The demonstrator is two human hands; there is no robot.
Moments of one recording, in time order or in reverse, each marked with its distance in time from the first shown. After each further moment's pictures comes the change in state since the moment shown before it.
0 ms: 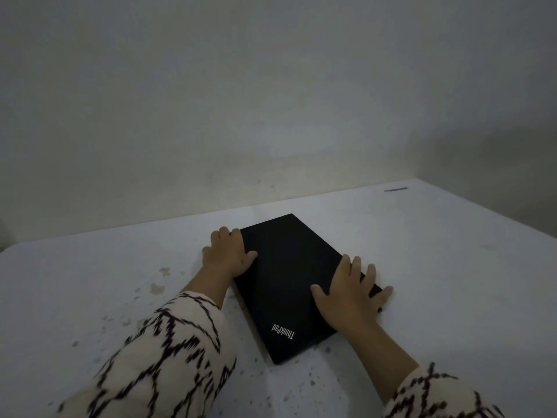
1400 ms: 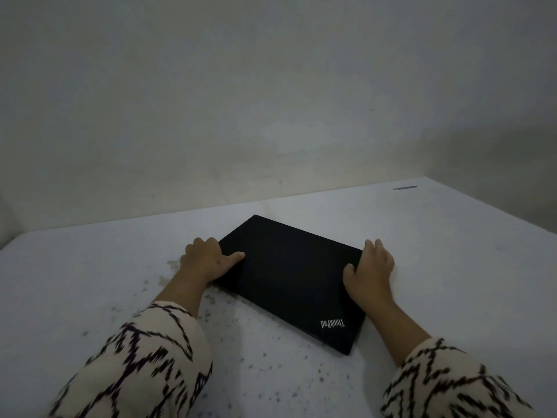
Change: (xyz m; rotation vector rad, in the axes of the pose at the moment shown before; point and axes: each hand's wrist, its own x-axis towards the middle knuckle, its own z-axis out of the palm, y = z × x) left_hand -0.002 -0.050 0.001 -0.069 -0.067 -0.203; right_hand 0.030 0.013 -0.013 0.340 0.083 -0.022
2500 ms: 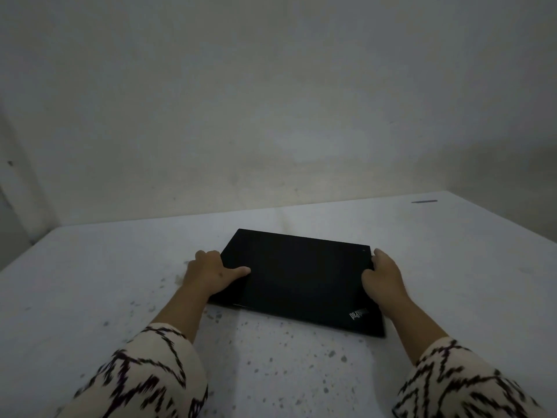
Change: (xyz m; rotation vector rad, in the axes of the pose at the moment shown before) left_hand -0.024 -0.018 -0.004 -0.161 -0.010 -0.084; right_hand 0.025 0.003 -0.009 0.413 -0.138 0.023
